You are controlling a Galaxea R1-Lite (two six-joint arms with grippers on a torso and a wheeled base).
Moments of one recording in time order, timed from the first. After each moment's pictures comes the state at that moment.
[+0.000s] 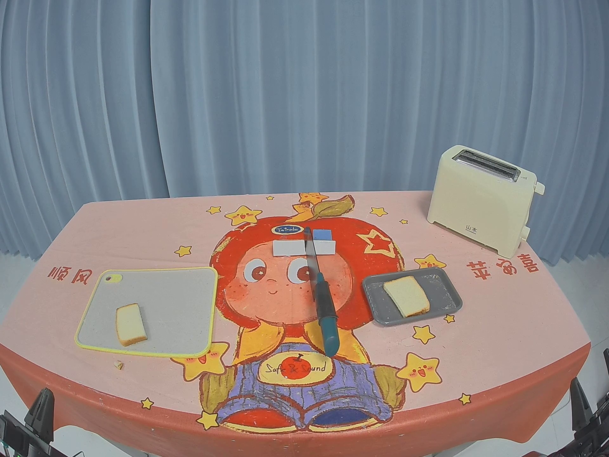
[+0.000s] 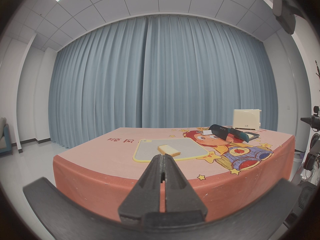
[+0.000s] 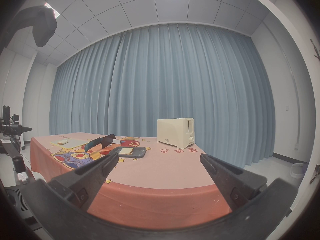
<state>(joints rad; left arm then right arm) -0.01 0.02 -0.02 0.00 0.01 0.00 0.00 0.02 -0.02 -0.04 0.10 0.02</state>
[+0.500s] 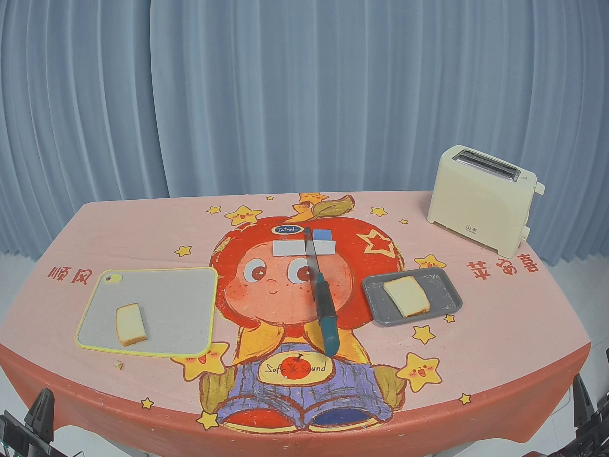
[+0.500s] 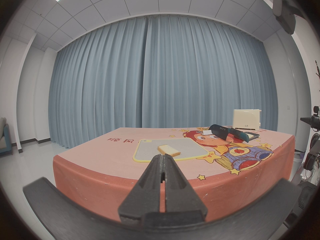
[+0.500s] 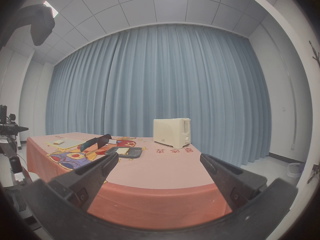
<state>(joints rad) -0.01 0.02 -0.02 0.00 0.01 0.00 0.00 0.02 -0.02 -0.04 0.06 0.02</state>
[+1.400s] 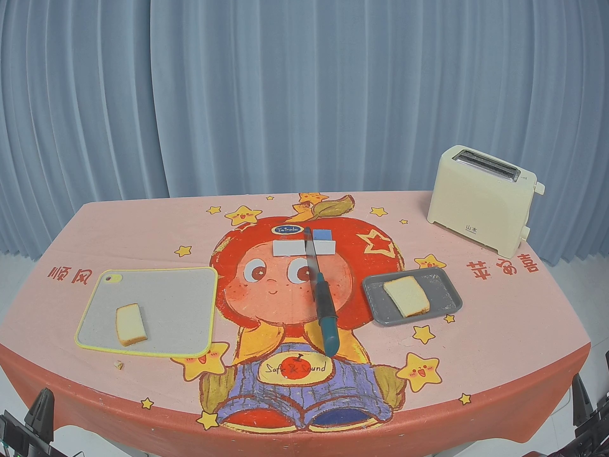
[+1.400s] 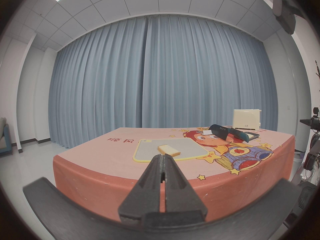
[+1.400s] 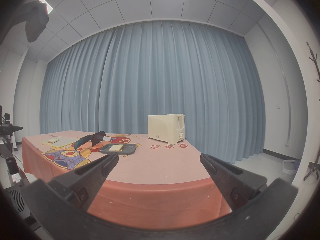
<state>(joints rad) -0.01 0.02 -0.02 0.00 0.01 0.00 0.00 0.02 -0.02 0.00 0.01 0.02</state>
